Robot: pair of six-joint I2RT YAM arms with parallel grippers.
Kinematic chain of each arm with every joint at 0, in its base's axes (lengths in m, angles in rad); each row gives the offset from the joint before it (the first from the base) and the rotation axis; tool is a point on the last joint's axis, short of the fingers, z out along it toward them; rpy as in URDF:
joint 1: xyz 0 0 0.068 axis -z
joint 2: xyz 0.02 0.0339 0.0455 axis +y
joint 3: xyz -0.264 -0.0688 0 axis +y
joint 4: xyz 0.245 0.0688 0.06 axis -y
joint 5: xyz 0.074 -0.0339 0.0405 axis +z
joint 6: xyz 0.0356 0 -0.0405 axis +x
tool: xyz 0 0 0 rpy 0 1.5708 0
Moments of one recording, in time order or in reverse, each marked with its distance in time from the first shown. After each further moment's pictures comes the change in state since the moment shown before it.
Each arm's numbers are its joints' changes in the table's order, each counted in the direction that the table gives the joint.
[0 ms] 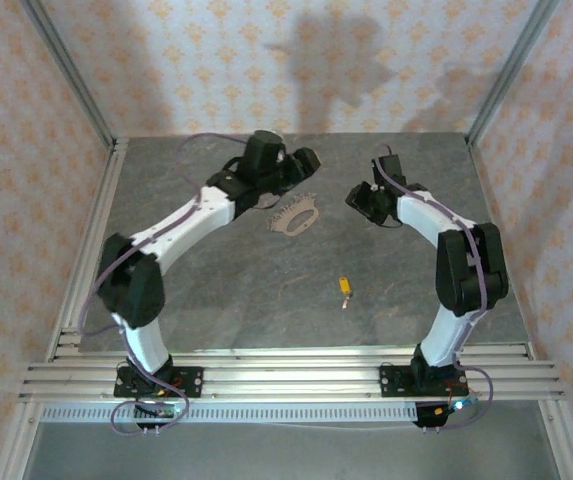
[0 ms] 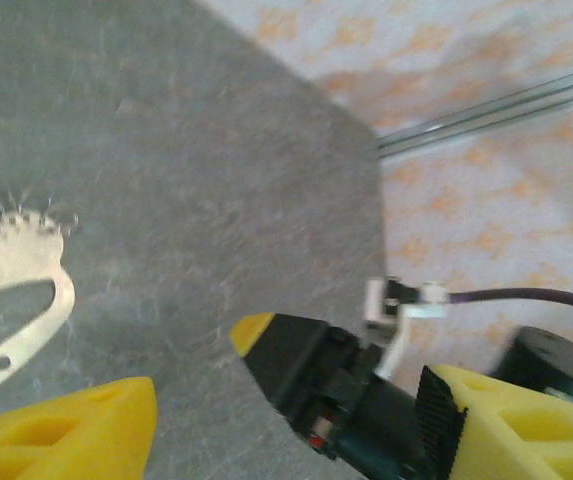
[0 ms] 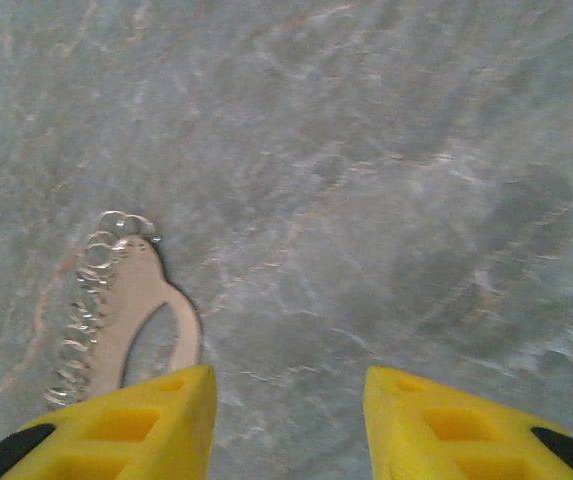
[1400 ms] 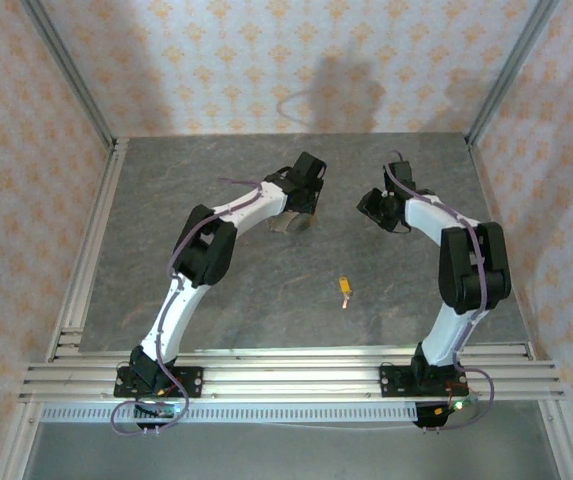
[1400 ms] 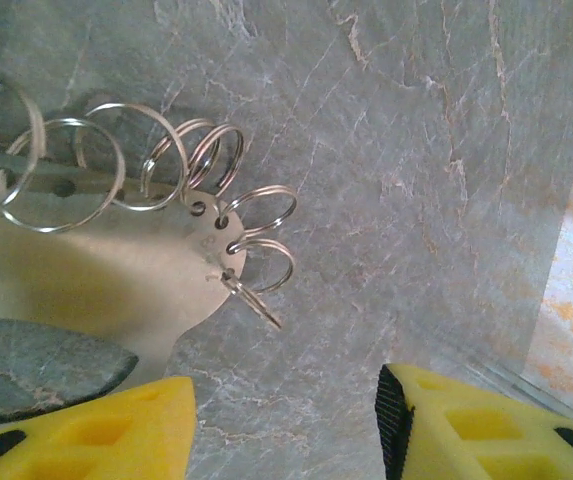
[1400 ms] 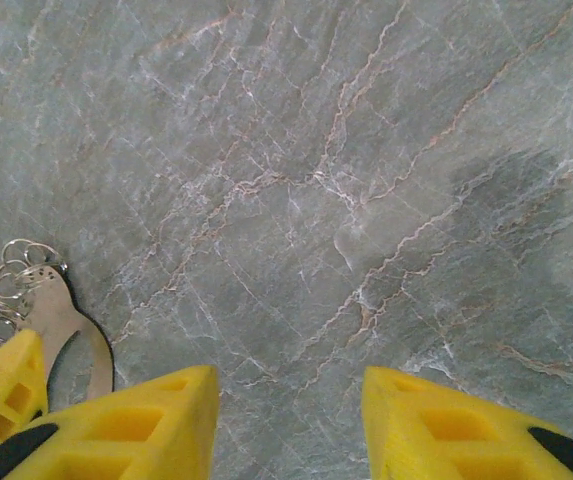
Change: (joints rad) left arm 0.011 0.583 -0.430 -0.182 0.199 -0.754; right arm 0.059 0.023 0.047 0.026 0.002 -0.022
